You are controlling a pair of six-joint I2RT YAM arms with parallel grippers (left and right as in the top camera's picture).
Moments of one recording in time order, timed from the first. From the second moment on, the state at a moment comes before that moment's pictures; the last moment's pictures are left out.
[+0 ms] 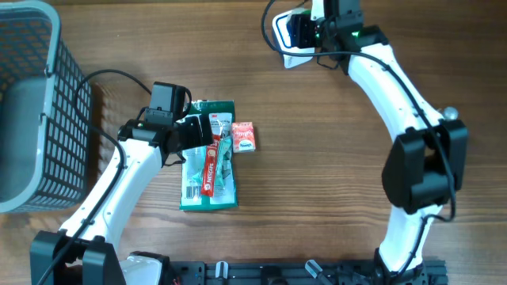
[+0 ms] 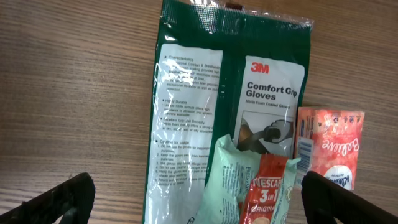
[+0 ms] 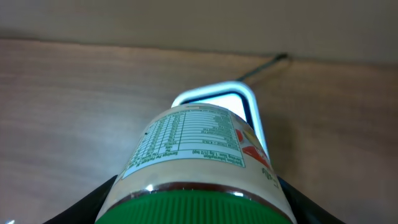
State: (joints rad) left arm -0.20 1.45 0.94 -0.65 -0.02 -0.37; right arm 0.27 2.08 1.76 -0.39 -0.10 0.13
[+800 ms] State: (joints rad) left arm -0.20 1.45 0.94 -0.65 -0.02 -0.37; right arm 0.27 2.28 1.76 0.04 -0.08 -0.01
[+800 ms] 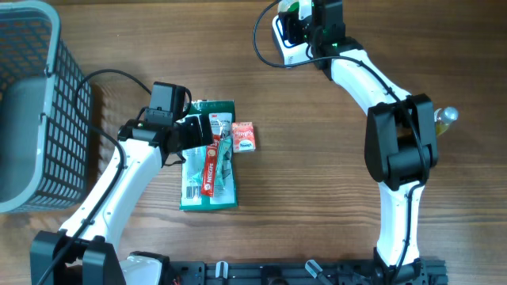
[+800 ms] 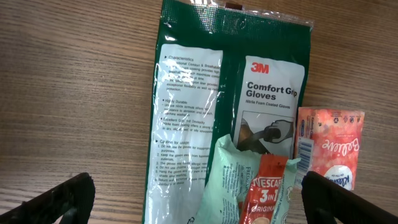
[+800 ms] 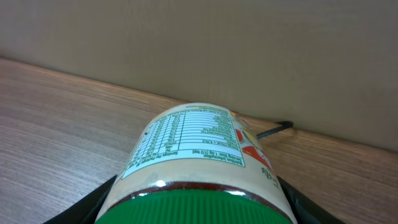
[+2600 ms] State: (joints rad) left arm -0.20 1.45 0.94 -0.65 -0.02 -0.37; right arm 0.08 1.78 1.31 -0.82 0.10 0.16
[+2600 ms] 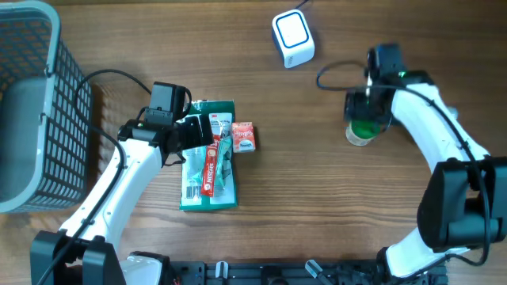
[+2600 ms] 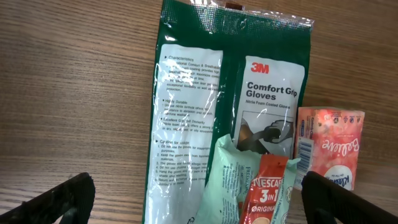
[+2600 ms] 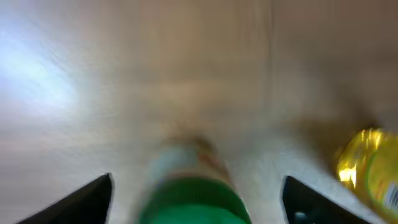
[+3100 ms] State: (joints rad) left arm -0.20 1.45 0.94 -0.65 -0.02 -0.37; right arm 0.20 1.79 1.31 -0.68 -0.13 0.25
